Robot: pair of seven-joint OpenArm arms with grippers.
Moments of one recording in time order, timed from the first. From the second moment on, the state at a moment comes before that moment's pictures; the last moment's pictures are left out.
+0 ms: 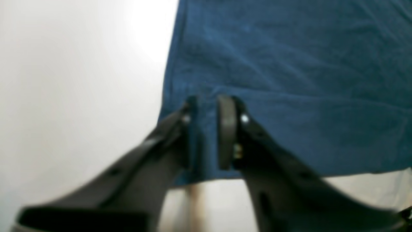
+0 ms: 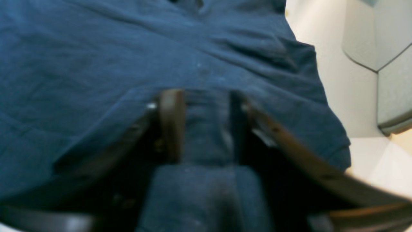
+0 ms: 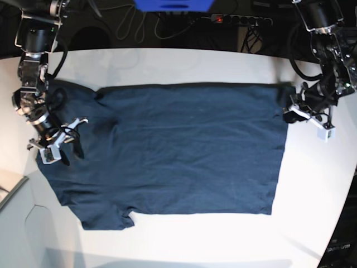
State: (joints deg) left arm 4.7 -12.4 -28.7 81.0 -32.8 -23.5 52.2; right arm 3.7 13.4 20.6 63.8 -15.9 39.2 8.4
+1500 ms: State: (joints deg) left arm 7.6 -7.4 -26.7 72.6 -33.7 -23.5 41.1; right arm -17.8 7.3 38.5 76.9 -15.1 39.2 8.1
